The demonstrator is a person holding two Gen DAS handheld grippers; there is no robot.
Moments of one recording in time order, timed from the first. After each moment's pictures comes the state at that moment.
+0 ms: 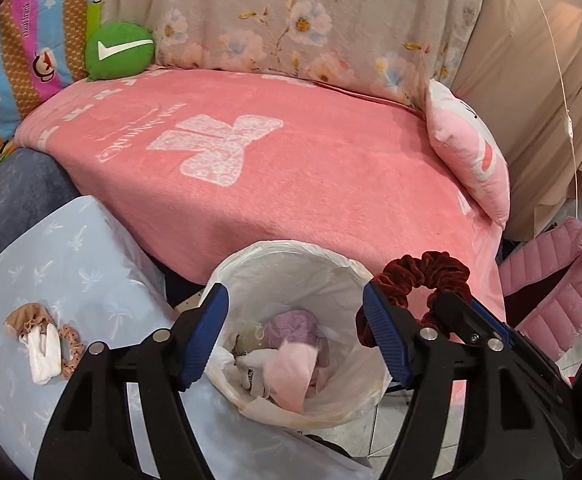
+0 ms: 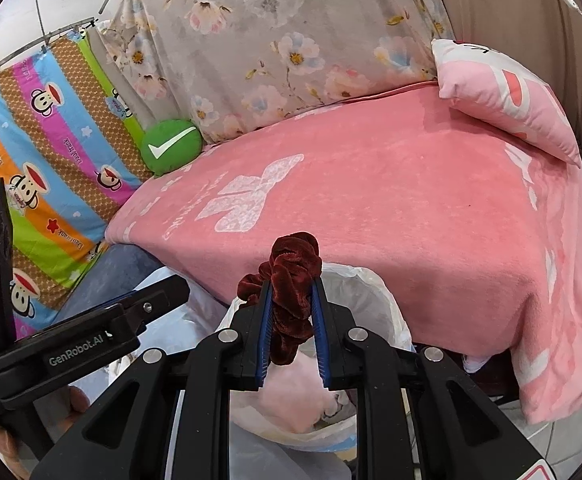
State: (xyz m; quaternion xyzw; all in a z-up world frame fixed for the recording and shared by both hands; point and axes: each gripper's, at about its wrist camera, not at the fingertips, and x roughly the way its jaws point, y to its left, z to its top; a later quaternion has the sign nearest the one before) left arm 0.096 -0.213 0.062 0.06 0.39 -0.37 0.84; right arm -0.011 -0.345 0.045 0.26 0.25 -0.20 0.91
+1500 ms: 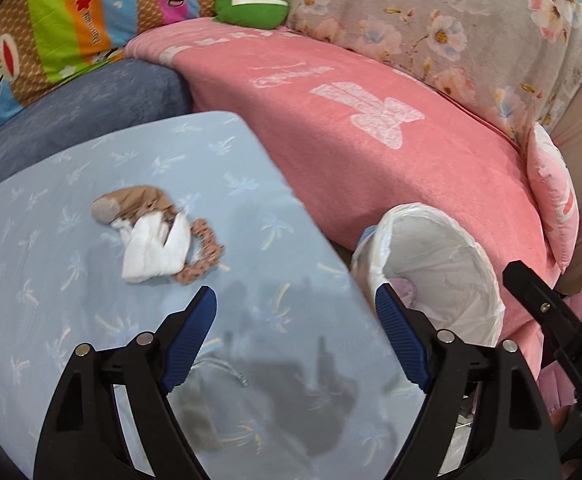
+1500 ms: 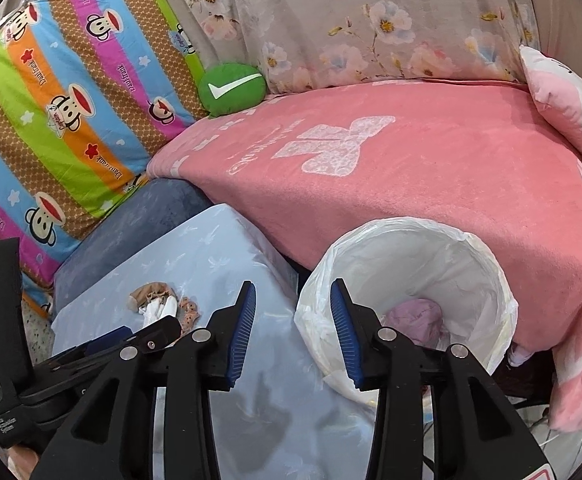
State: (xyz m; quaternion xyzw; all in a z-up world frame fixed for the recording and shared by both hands) left arm 0.122 -0.062 0.008 -0.02 0.45 -0.21 0.87; right arm 0.041 -0.225 0.036 0.19 0.32 -0.10 0.92
